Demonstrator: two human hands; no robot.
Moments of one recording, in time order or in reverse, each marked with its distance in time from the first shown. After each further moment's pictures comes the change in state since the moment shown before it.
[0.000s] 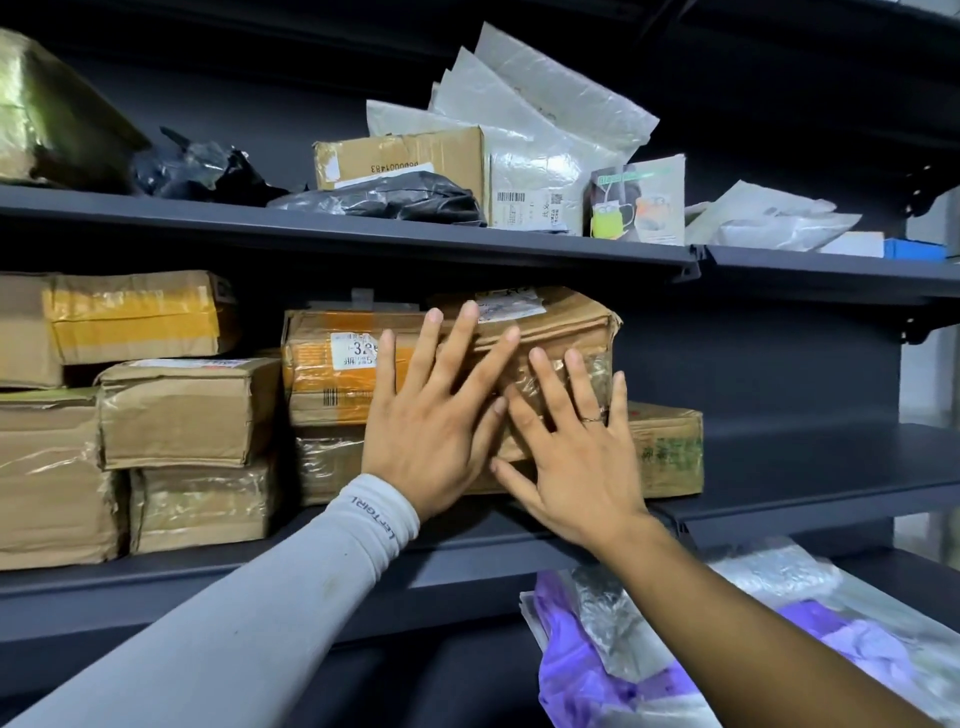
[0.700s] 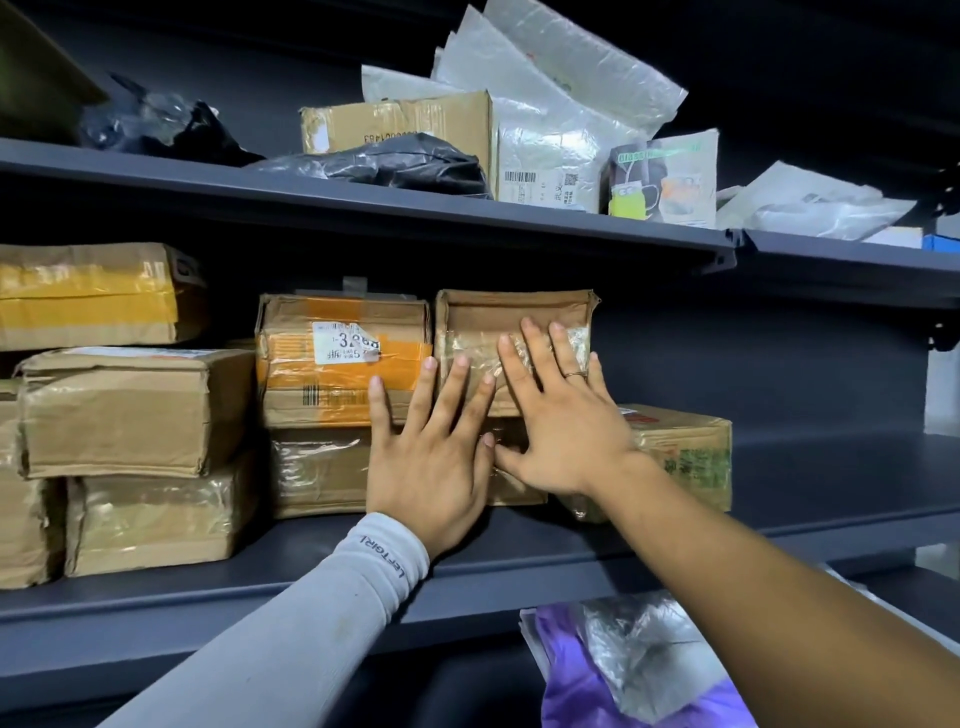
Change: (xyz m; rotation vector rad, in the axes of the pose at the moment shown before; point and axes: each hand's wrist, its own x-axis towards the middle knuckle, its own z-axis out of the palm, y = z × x) left_hand -0.027 0.005 0.074 0.105 -0.141 -0.106; right_hand 0.061 0.014 0.034 0.133 -0.333 -0.007
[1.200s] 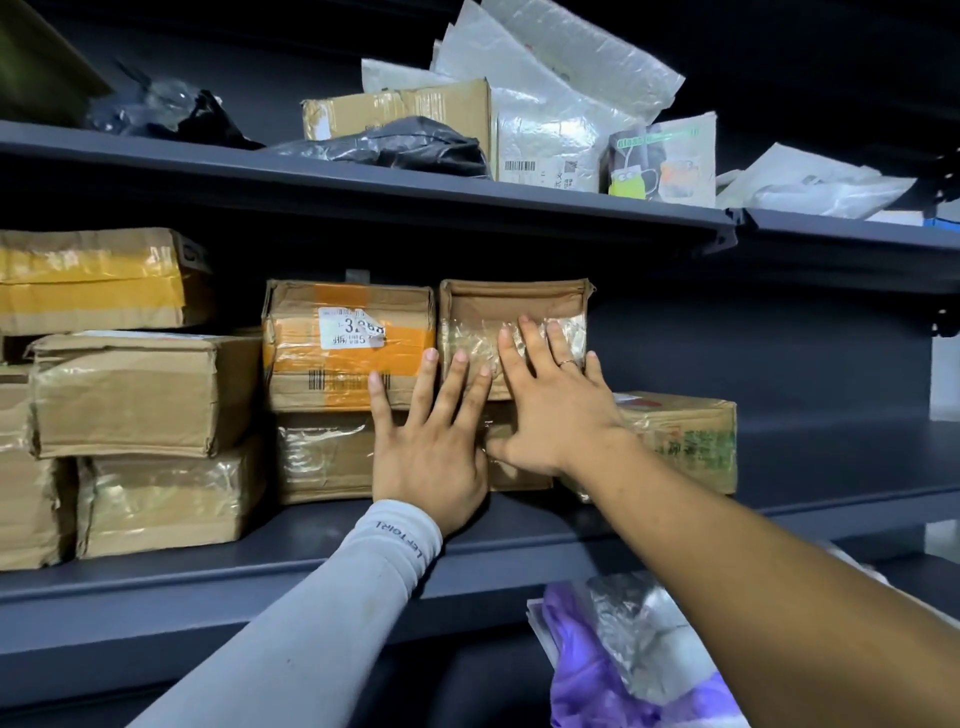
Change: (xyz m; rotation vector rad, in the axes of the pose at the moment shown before) left_hand -0.002 -0.001 0.003 0.052 -0.198 -0.030; right_hand 0.005 -0.019 -0.009 0.002 -0.114 0.108
